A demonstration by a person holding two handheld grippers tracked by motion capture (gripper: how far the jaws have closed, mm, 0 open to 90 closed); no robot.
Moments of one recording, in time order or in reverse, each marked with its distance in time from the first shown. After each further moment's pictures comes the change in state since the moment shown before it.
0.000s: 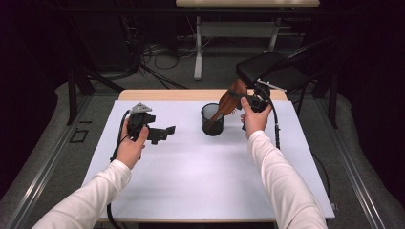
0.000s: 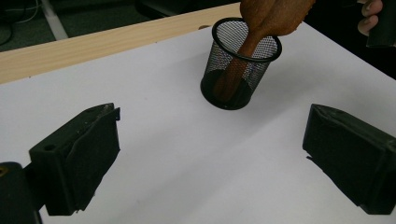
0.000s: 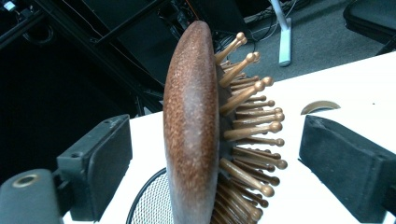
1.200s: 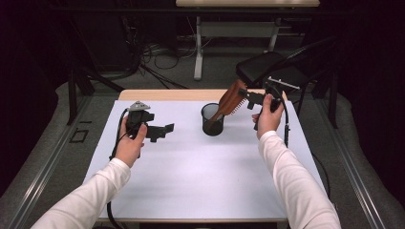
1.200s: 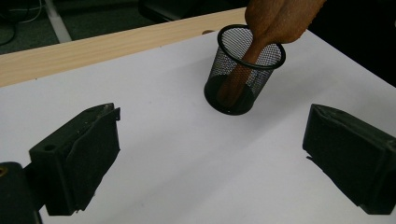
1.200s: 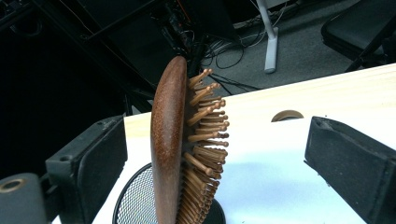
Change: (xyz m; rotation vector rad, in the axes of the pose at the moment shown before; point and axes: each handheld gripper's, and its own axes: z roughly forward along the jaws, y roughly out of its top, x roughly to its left) left arm 0.006 0.004 -0.002 -0.012 0.004 -0.019; right arm -0.007 0.019 -0.034 -0.002 -0.040 -0.058
